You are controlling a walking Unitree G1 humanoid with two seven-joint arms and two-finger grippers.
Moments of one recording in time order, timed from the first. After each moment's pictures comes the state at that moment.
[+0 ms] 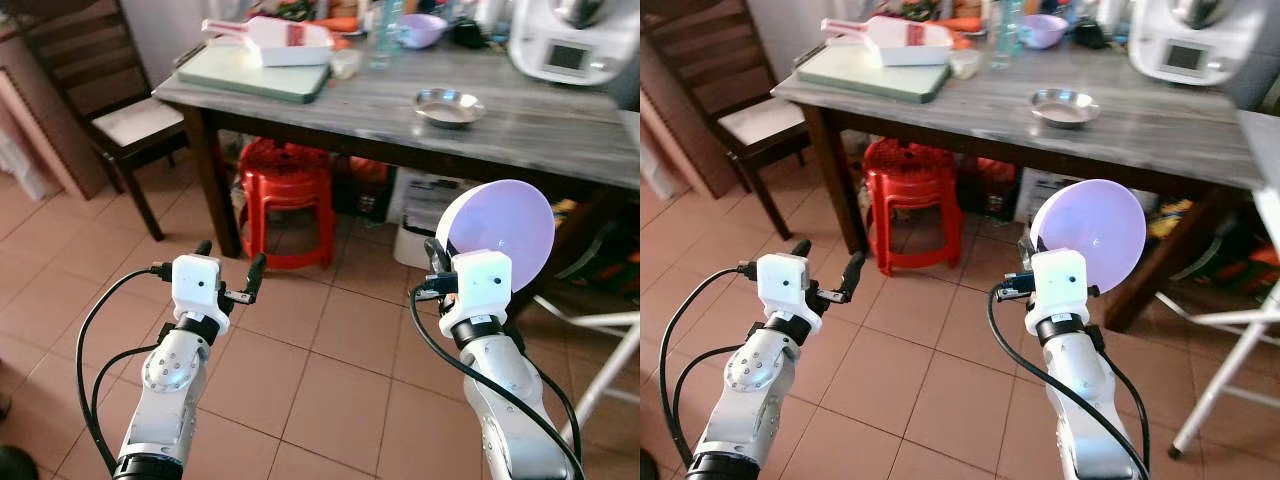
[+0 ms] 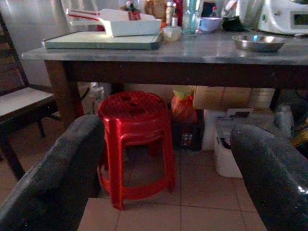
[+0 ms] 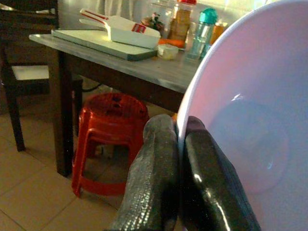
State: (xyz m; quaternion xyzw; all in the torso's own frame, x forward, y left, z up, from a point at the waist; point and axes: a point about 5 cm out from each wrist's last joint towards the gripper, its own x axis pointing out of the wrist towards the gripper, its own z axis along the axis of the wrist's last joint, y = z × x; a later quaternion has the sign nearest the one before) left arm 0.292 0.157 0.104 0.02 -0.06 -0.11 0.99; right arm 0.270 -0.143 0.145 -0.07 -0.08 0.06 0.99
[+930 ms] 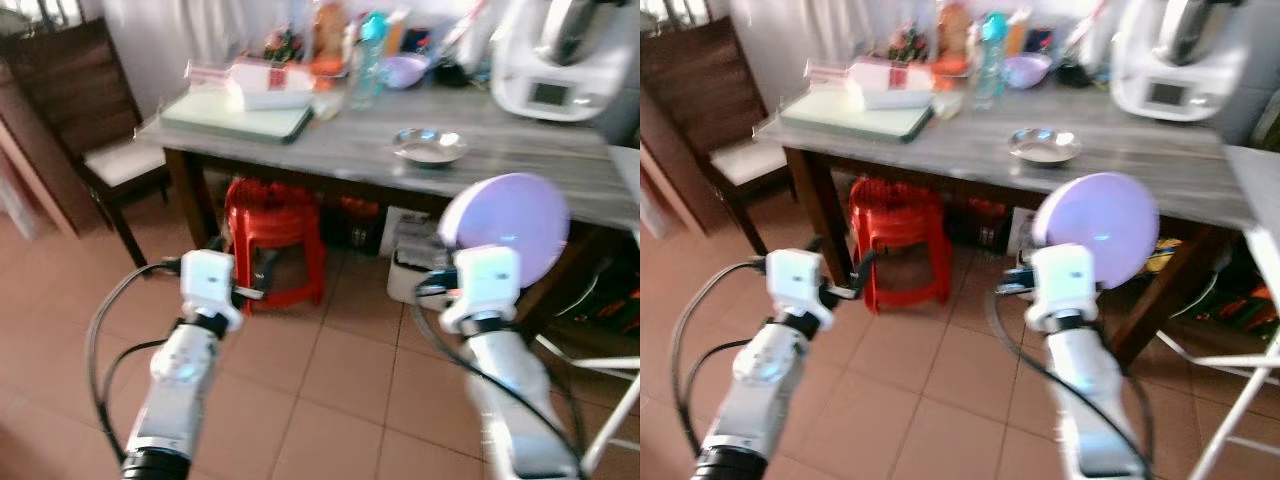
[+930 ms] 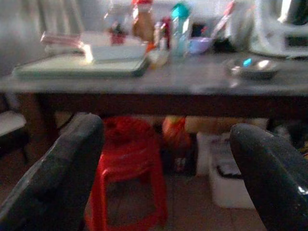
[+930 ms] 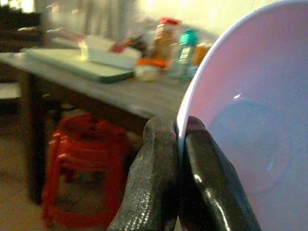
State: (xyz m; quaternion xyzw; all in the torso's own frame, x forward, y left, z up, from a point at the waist) left arm 0.294 0.152 0.105 0.01 -0.06 -0.11 0.99; right arm 0.271 -0.136 0.150 -0.08 -0.09 0.07 0.99
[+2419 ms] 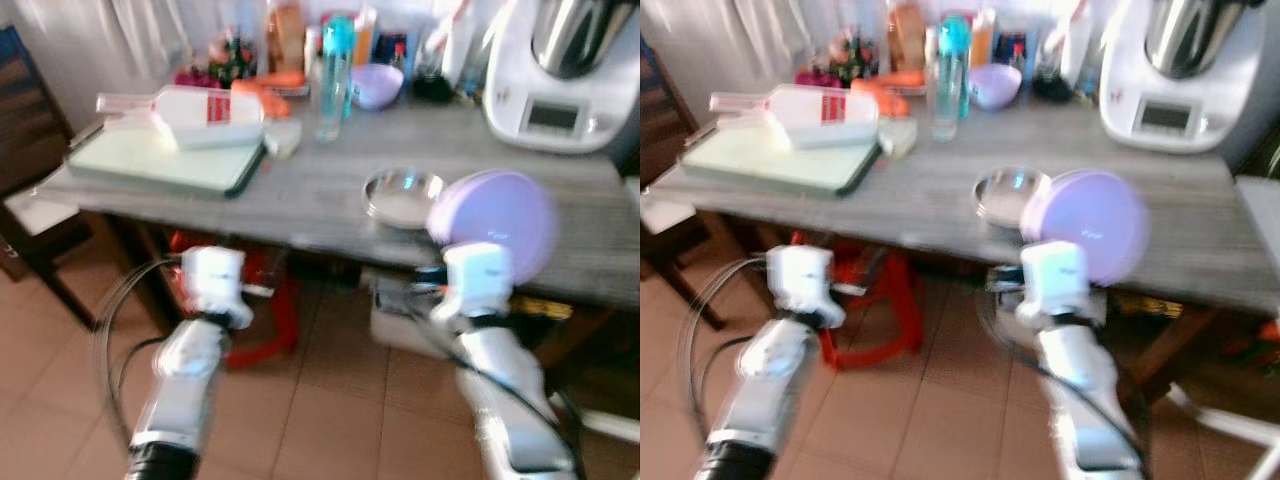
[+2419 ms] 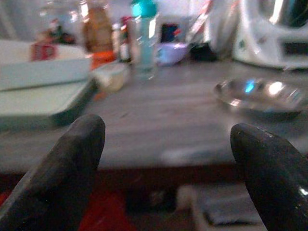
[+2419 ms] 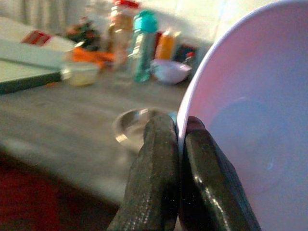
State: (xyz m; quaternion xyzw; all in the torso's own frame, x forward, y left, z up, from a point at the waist) left arm 0.298 0.131 0.109 0.00 -0.07 -0.15 0.99; right arm 0.274 -0.146 0.148 -0.08 -0.08 0.05 0.99
